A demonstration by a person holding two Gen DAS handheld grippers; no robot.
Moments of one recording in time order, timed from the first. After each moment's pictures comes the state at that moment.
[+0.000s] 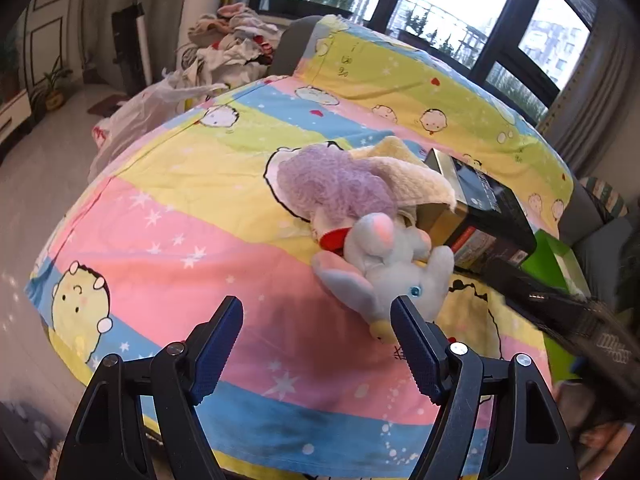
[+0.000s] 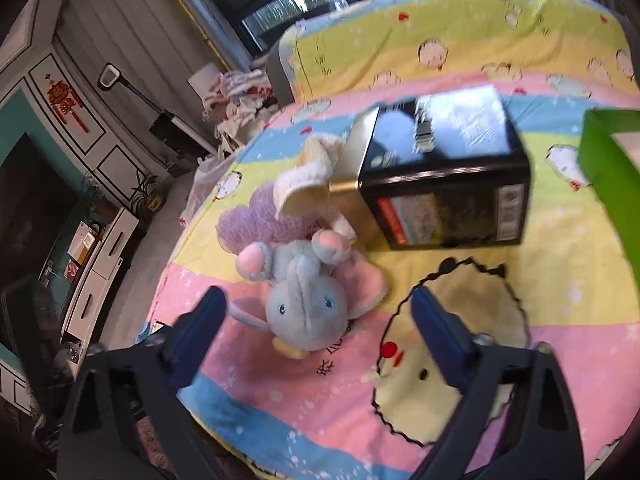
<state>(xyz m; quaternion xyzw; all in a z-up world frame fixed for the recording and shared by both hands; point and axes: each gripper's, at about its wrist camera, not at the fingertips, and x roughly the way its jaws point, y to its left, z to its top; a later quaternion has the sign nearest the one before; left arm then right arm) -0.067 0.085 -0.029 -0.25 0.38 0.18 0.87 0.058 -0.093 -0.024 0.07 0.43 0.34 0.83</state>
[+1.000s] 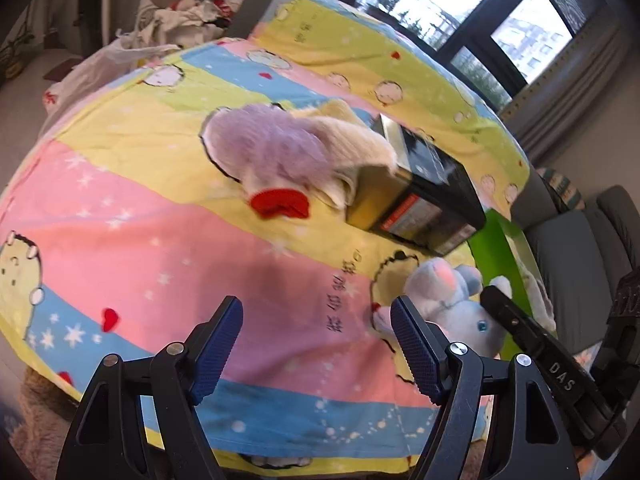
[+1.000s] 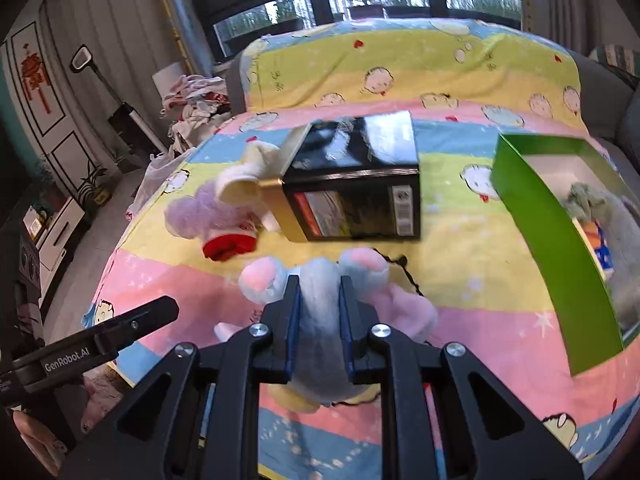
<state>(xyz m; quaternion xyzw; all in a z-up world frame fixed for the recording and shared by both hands) -0.054 0.063 -0.034 -0.30 0.40 0.07 0.86 0.027 -0.144 -0.006 0.00 0.40 0.25 0.88</state>
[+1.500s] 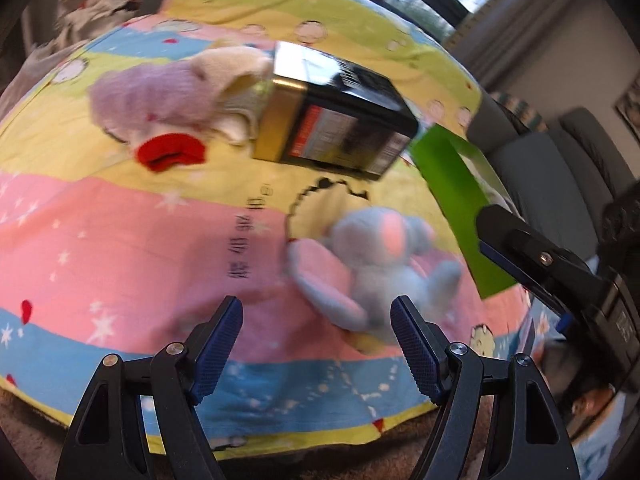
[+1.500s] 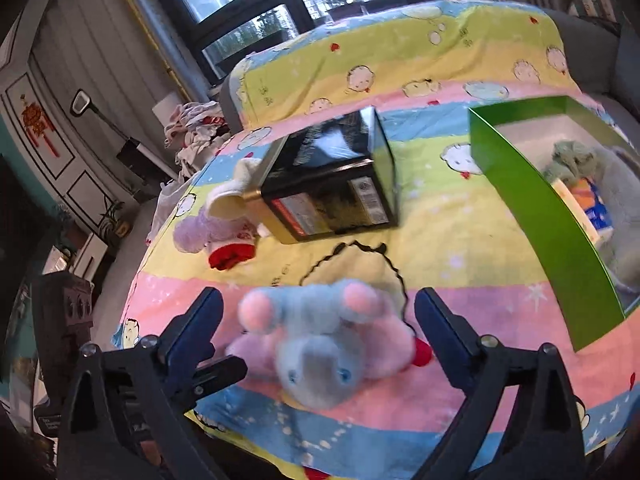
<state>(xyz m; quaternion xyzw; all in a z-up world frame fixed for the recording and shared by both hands) -0.040 -0.003 -0.045 -0.24 0.46 -0.04 0.85 0.030 -0.193 -0.009 0.09 0.41 0.27 0.87</state>
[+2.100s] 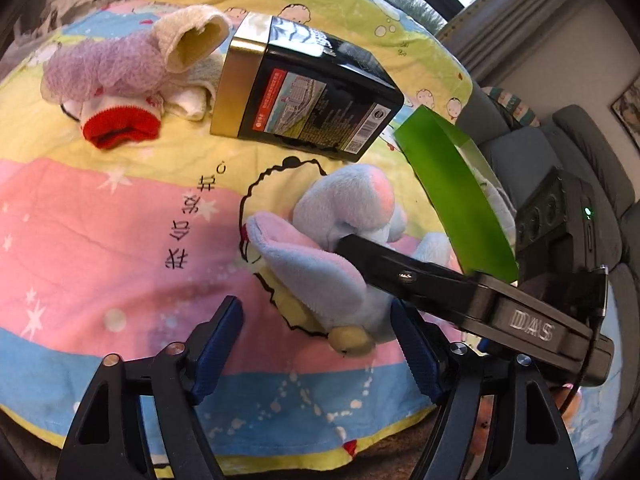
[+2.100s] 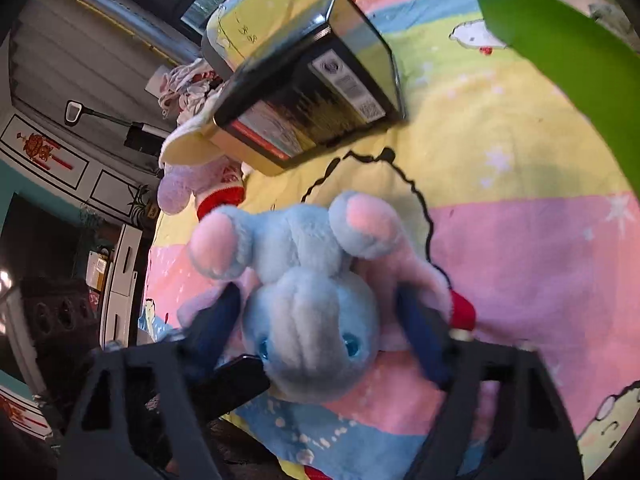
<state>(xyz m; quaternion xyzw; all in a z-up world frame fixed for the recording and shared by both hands) -0.026 -0.031 -0.063 -0.25 0.46 -0.06 0.85 0.064 -0.187 -0.082 0.16 0.53 0.31 0.77</state>
